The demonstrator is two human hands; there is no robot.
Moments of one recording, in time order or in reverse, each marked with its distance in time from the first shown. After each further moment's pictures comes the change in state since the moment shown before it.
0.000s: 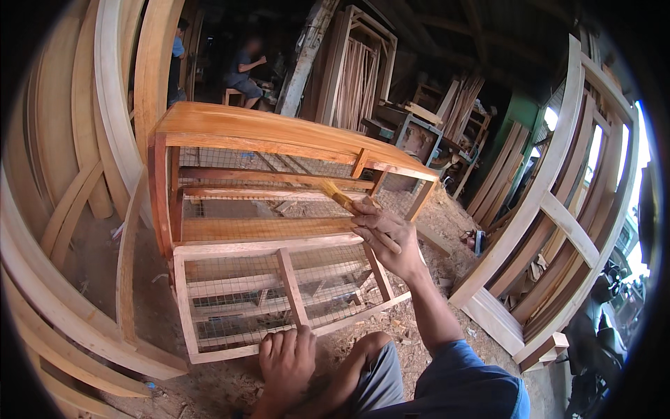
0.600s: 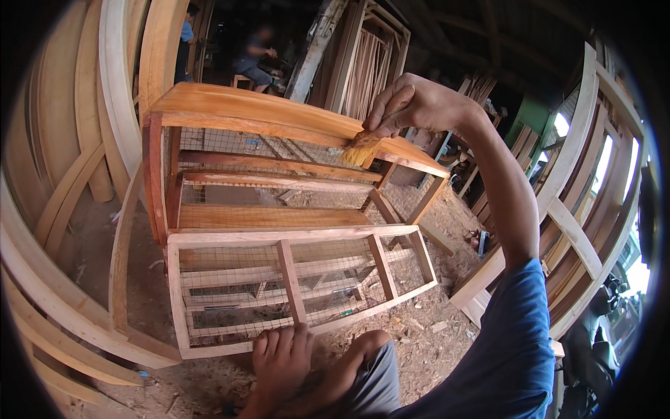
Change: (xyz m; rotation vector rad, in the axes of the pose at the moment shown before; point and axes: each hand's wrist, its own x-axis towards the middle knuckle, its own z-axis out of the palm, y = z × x) left_hand -0.002 -0.005 0.005 0.096 -0.014 0.038; right_hand 0.212 -0.004 -0.080 -0.034 -0.829 0.052
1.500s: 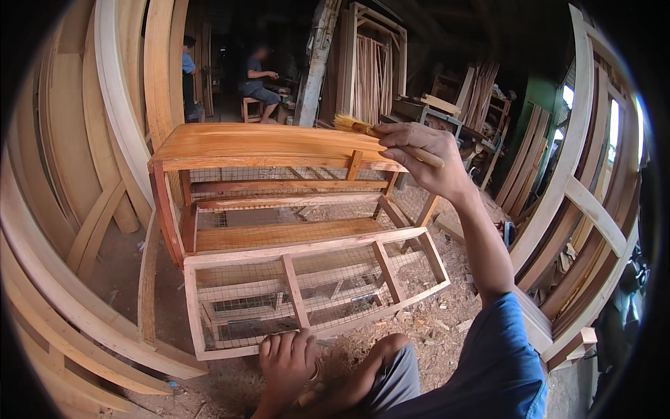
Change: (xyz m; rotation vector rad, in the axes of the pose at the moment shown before) left_hand 0.005 0.006 -0.004 -0.059 0.029 -0.022; right_hand -0.077 0.032 0.063 -0.242 0.833 -0.398
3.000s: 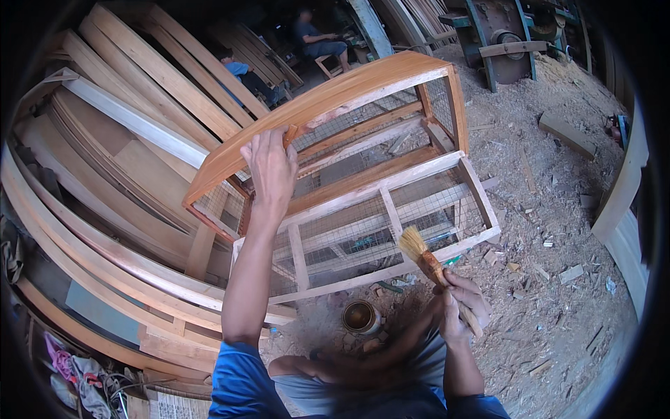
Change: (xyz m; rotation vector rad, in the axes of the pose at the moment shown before) left_hand 0.295 0.062 0.072 0.495 0.019 0.307; right_hand -0.339 -0.136 0.029 0.683 0.926 0.917
